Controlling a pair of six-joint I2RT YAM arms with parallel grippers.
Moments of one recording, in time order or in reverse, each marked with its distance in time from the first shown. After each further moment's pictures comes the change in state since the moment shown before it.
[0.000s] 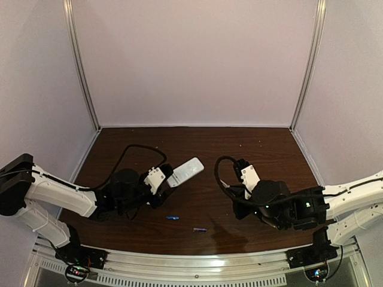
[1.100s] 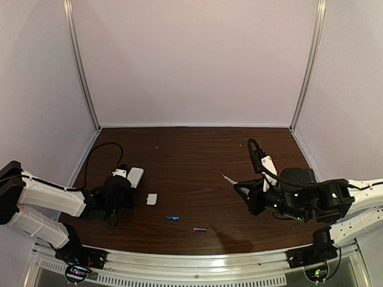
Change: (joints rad) left arm 0.178 -0.136 -0.117 -0.473 -0.395 -0.681; right arm 0.000 -0.203 0.036 -0.150 -0.141 0.077
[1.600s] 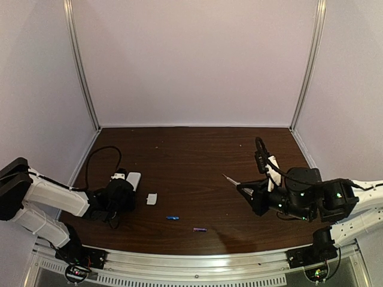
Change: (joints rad) left arm 0.010 0.073 -0.005 -0.023 0.011 -0.147; right arm 0.000 -0.059 -0.013 -0.022 -0.027 0.028
